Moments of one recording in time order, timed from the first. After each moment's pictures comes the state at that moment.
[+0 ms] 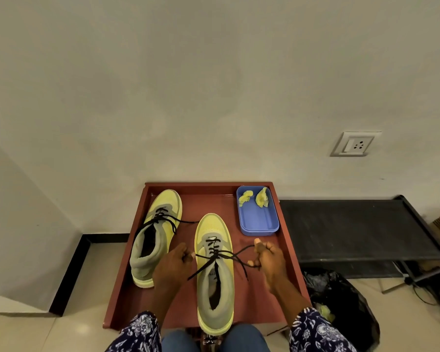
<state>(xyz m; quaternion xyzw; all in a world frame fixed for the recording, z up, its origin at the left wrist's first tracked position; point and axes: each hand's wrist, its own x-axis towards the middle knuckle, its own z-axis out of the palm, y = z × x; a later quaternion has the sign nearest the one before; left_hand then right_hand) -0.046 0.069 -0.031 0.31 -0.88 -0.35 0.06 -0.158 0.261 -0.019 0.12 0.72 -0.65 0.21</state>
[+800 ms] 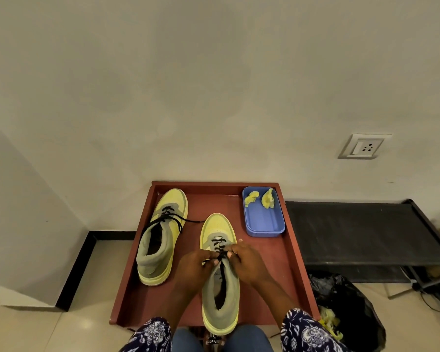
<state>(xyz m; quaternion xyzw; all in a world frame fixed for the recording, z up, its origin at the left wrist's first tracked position) -0.049 0.093 -0.022 0.19 -0.89 -0.41 0.08 -0.148 0.226 -0.029 -0.32 0.87 -0.32 0.19</state>
